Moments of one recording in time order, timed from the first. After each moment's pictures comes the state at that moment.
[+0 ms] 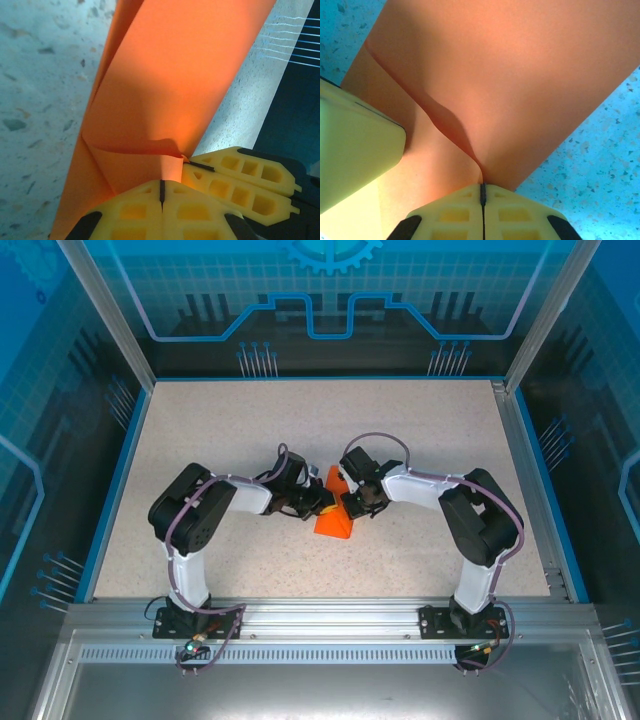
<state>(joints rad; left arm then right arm) -0.51 1.92 0.87 0.23 0.64 -1.10 0.64 1.82 1.09 -0.53 -0.05 0.25</state>
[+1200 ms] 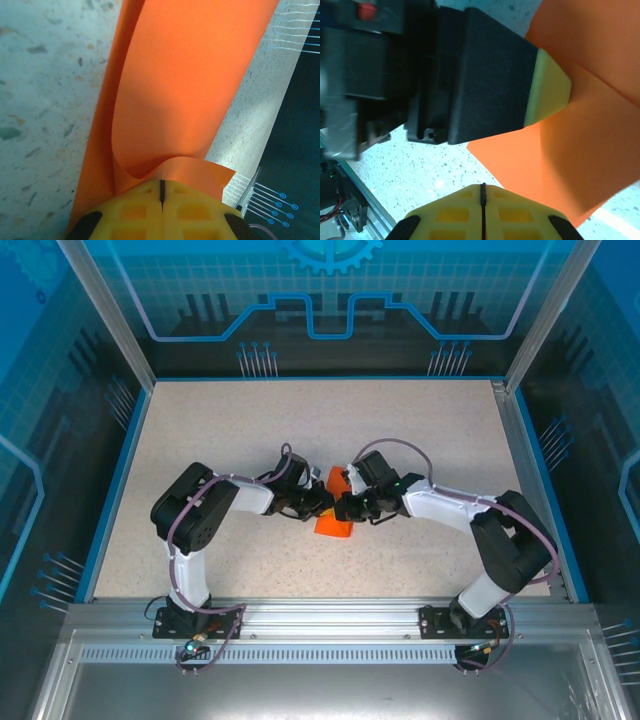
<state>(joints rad) -0.52 1.94 0.88 0.20 0.63 -1.03 0.63 1.62 0.90 -0.32 -0.44 0.57</state>
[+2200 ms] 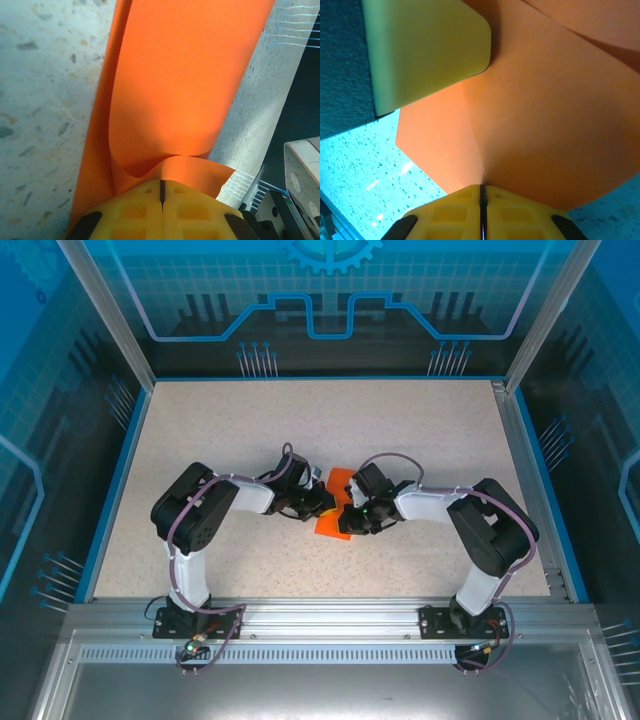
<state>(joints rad) -0.52 1.94 0.89 0.18 0.63 -1.00 0.63 1.73 0.84 -0.28 -0.43 0.60</state>
